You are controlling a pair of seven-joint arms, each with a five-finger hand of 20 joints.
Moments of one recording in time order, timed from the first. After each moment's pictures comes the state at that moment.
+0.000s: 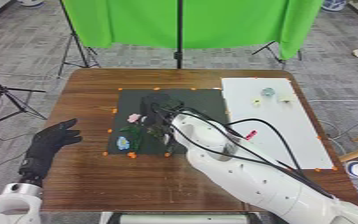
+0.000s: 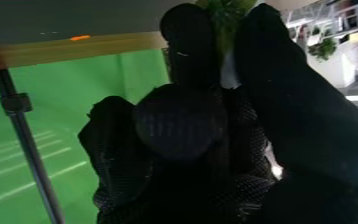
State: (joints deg) left arm 126.4 -56.7 -101.6 -112.4 61.2 8.0 9.3; right arm -57.9 -70.3 32.2 -91.5 -130.2 -6.5 15.8
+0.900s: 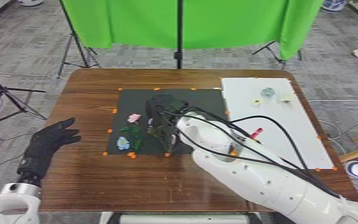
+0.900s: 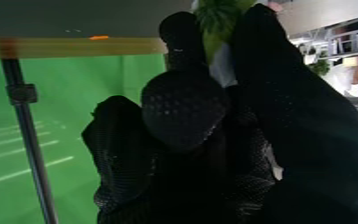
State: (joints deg) left arm 126.5 -56.7 -102.1 -112.5 61.2 7.9 9.0; right arm -57.6 -68.1 32.1 -91.2 -134.1 -8.1 13.7
